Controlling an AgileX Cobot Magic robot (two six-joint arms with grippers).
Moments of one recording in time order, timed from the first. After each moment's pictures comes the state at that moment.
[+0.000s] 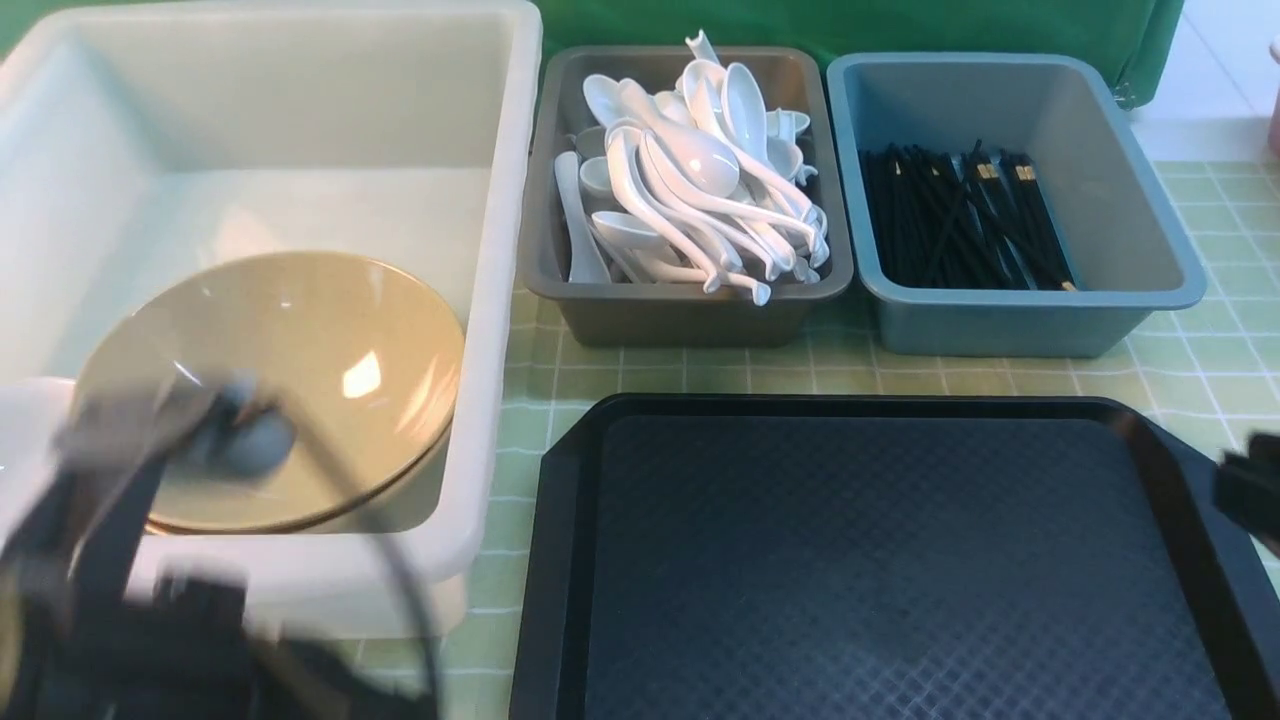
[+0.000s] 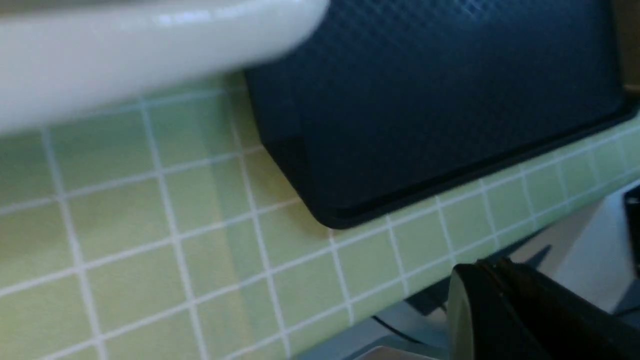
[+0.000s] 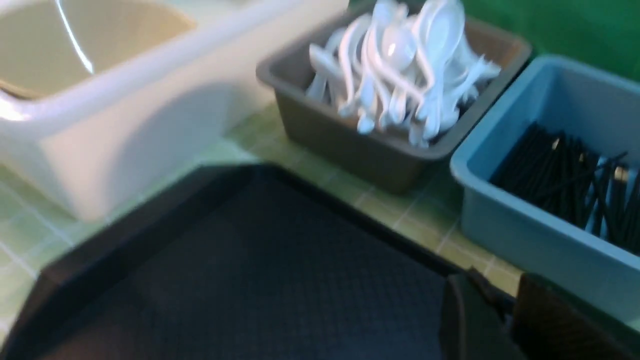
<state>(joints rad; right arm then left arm) 0.49 0.42 -0.43 -0.01 0.21 -0.05 -0.65 0.76 -0.67 -0.36 0.95 -0.27</state>
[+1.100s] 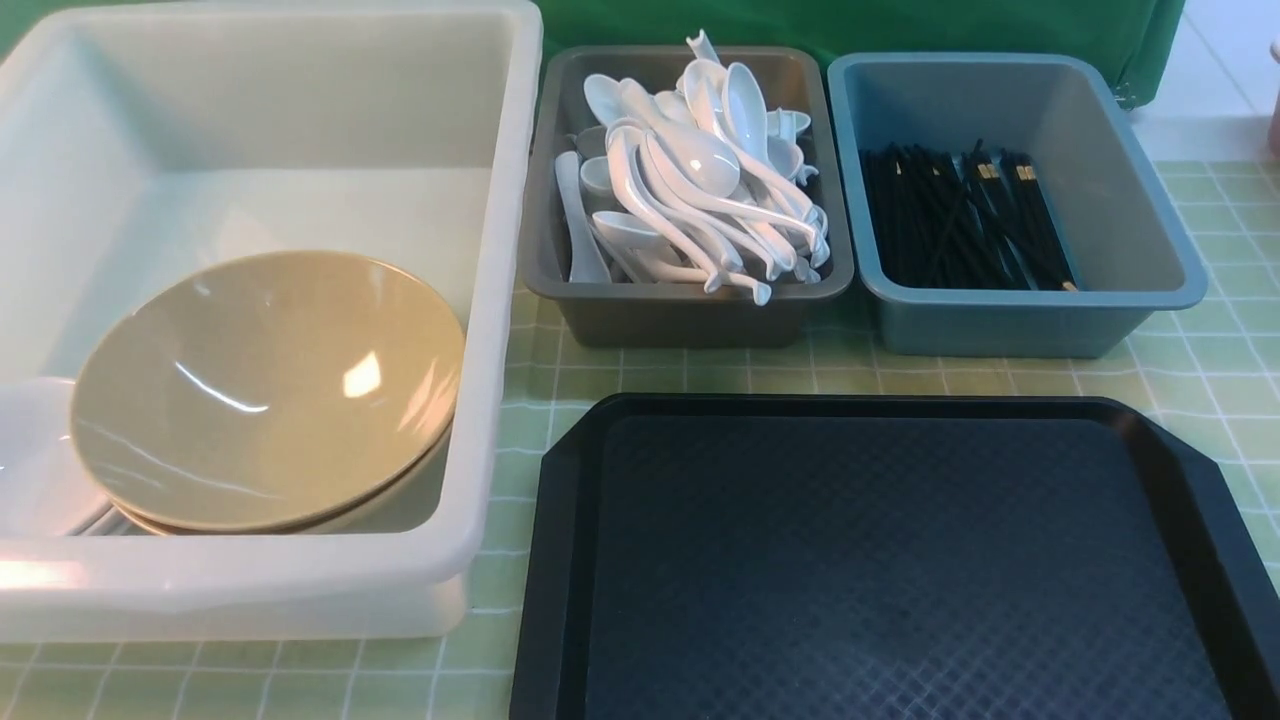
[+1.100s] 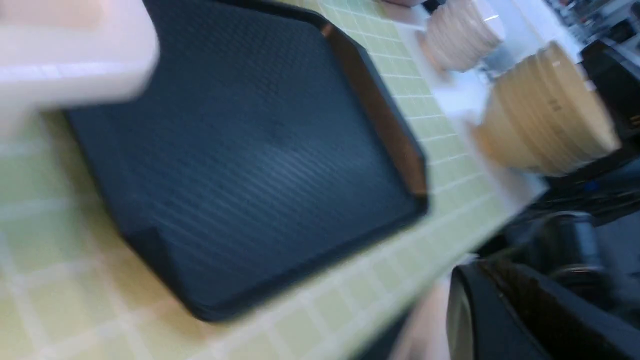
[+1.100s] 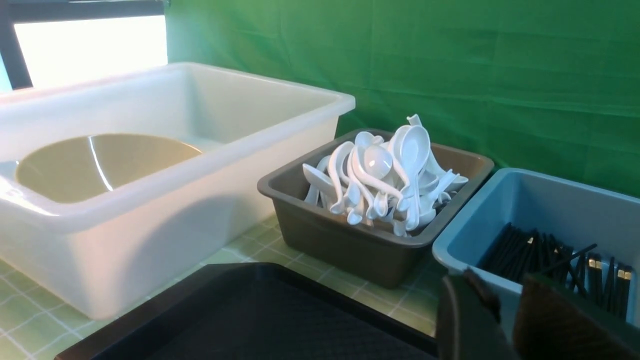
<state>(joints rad) 0.49 0.13 -0.30 -0.01 0.14 -0.03 -0.69 0.26 -0.47 -0.34 0.73 -0.18</state>
